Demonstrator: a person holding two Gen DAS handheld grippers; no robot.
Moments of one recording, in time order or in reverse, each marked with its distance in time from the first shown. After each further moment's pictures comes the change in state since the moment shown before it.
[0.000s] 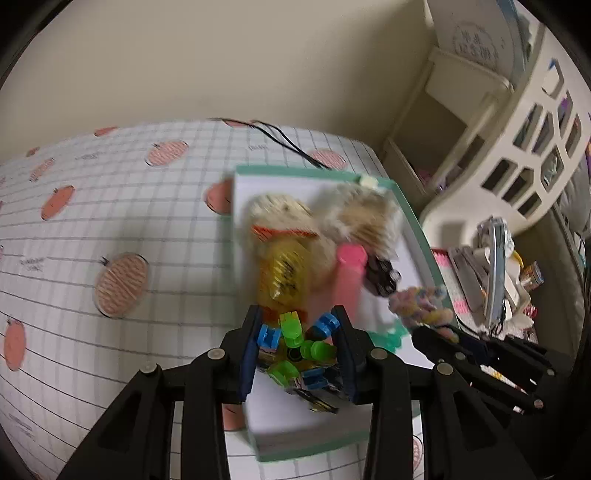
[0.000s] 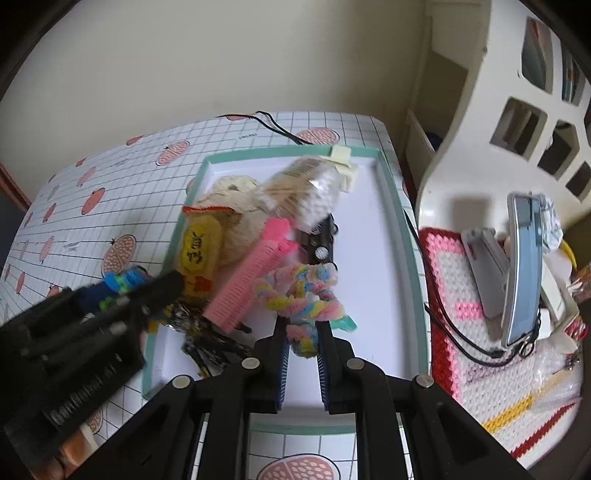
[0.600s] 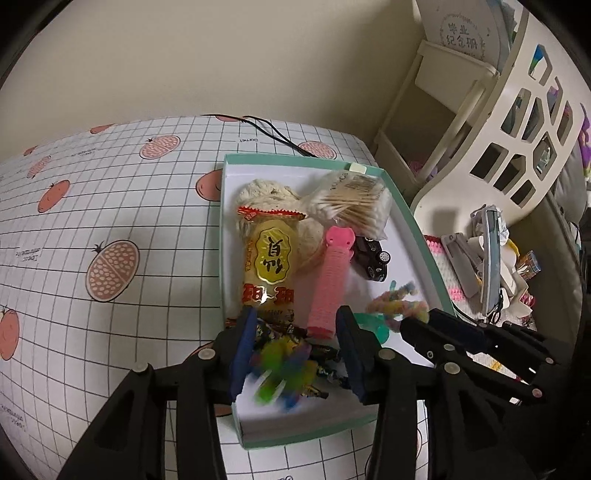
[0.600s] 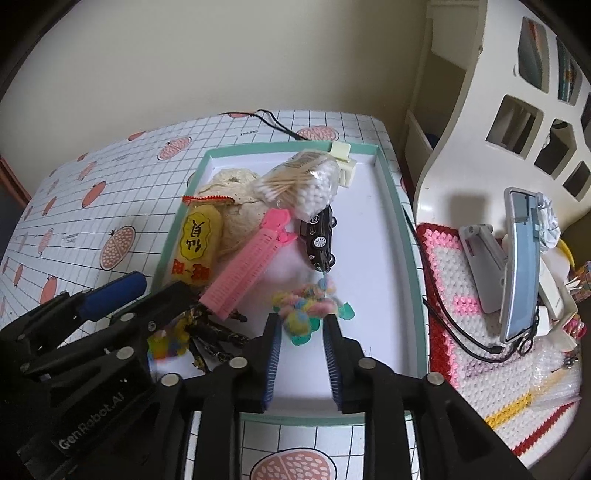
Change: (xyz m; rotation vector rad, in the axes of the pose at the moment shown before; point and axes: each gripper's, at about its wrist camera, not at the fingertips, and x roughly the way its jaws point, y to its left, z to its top) left arm -0.006 -0.004 -0.016 0.005 -0.021 -0.002; right arm -0.003 0.002 -0.011 -0.017 -0.025 -0.013
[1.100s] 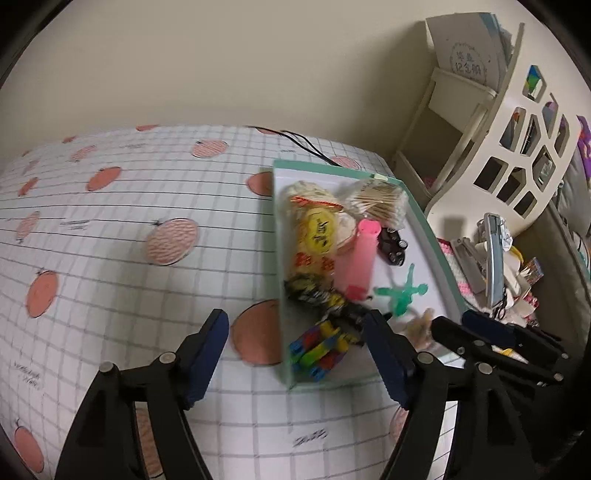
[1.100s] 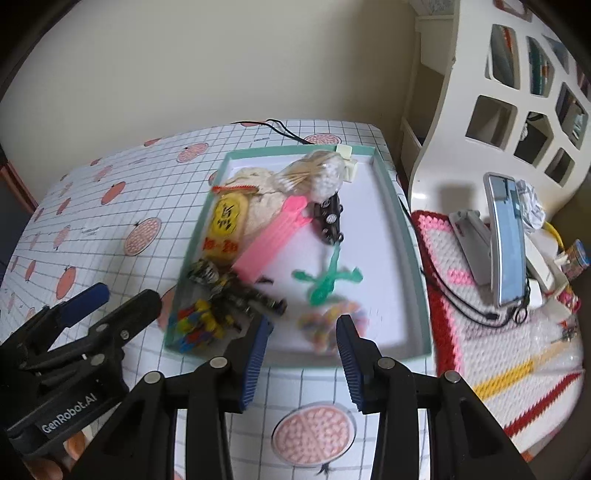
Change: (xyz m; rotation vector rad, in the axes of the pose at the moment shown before) left arm -0.049 0.029 -0.047 -0.042 -0.095 0.074; right arm -0.038 0.020 -0.045 0.021 -0.054 0.014
